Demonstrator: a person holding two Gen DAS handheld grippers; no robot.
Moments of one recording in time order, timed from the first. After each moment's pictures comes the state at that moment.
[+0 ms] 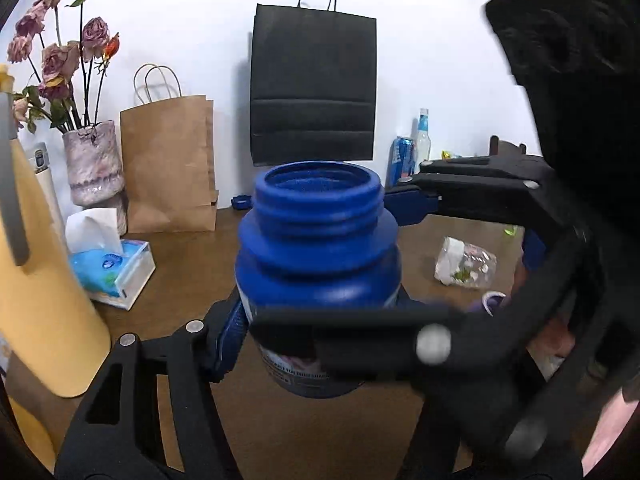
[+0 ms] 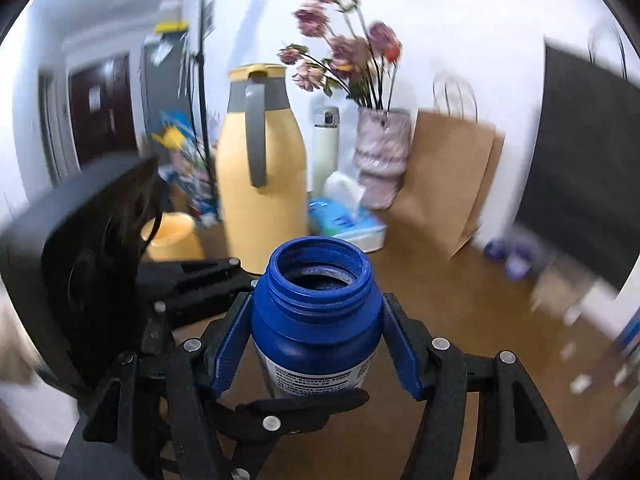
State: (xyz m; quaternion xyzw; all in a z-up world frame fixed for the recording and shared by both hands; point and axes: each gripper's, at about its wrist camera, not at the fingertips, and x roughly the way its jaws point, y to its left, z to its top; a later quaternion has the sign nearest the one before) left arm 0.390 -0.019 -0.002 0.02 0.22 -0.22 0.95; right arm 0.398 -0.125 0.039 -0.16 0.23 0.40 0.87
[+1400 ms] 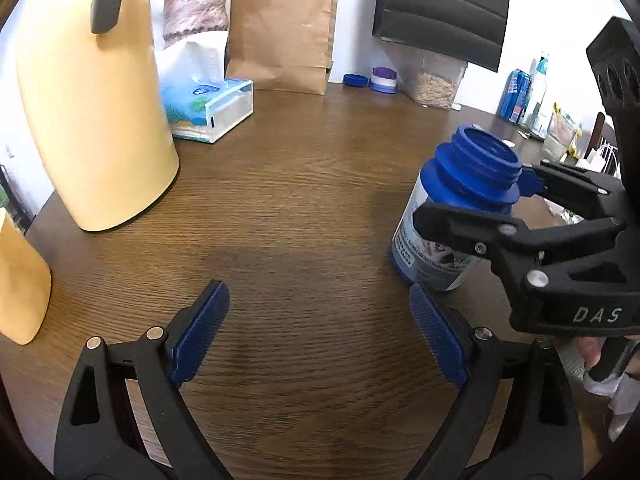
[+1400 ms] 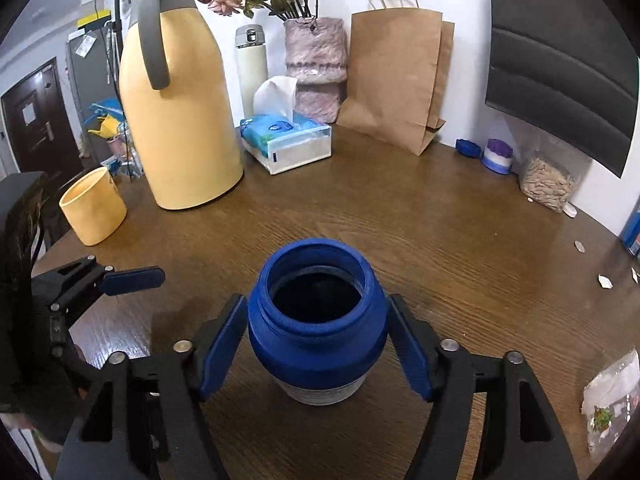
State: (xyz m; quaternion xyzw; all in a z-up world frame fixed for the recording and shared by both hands) left arm 0.379 0.024 -0.088 -0.03 0.39 -0.04 0.92; right arm 0.440 -0.121 -0.055 -0.09 0.37 0.30 0.87
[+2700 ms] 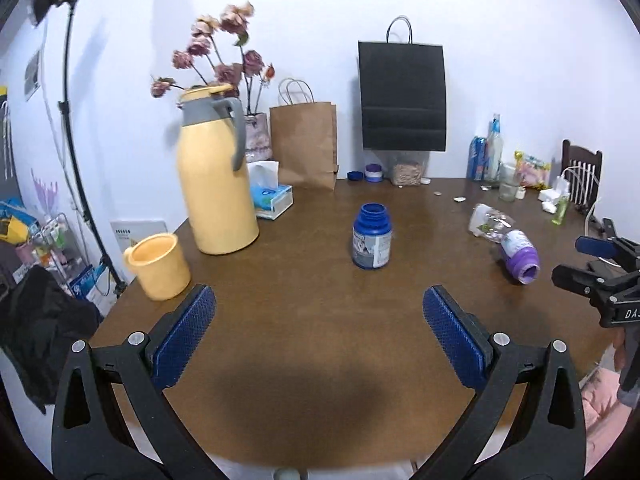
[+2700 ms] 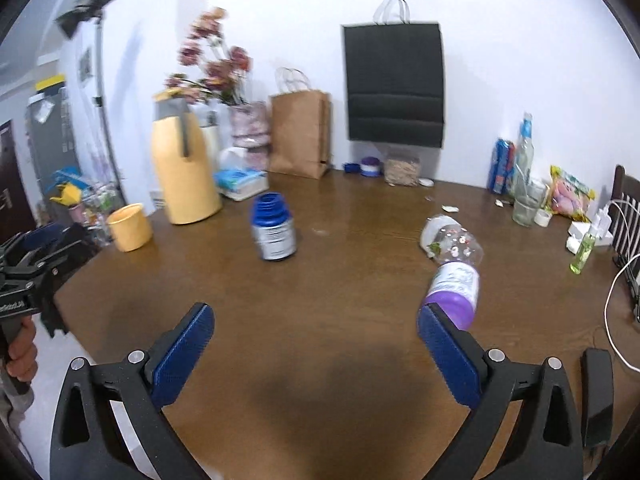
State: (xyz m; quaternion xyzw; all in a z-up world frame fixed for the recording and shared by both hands) left arm 0.124 -0.005 0.033 0.01 0.23 0.02 0.97; right arm 0.167 -0.282 0.032 -0.02 0.29 0.18 0.94
